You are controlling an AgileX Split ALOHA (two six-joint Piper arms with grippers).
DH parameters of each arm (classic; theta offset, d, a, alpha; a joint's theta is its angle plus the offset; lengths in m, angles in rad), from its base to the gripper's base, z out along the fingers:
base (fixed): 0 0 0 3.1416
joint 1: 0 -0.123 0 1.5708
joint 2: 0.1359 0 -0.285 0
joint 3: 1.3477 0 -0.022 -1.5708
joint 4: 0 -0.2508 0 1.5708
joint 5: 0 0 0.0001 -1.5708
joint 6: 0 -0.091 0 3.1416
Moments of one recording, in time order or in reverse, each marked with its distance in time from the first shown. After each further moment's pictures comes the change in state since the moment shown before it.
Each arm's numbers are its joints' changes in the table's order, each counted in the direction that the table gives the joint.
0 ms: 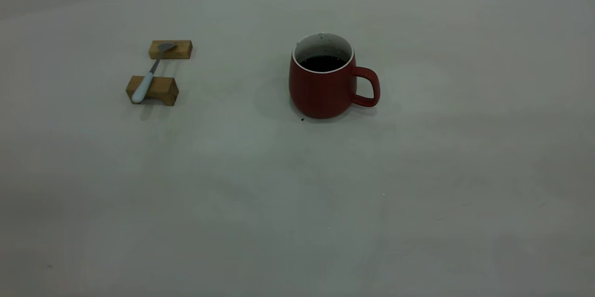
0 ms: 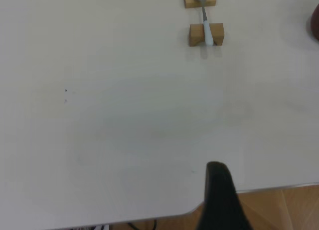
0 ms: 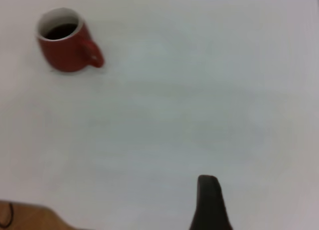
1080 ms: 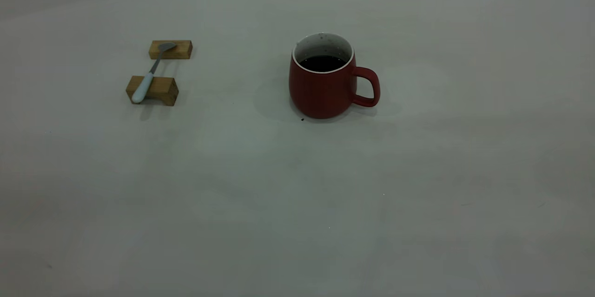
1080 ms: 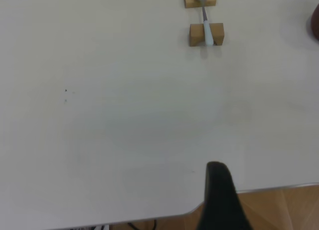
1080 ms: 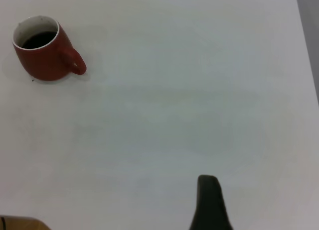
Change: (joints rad) left arm 0.000 0.000 0.000 0.000 0.000 -0.001; right arm 0.001 -0.011 0.014 0.031 -0.014 -0.038
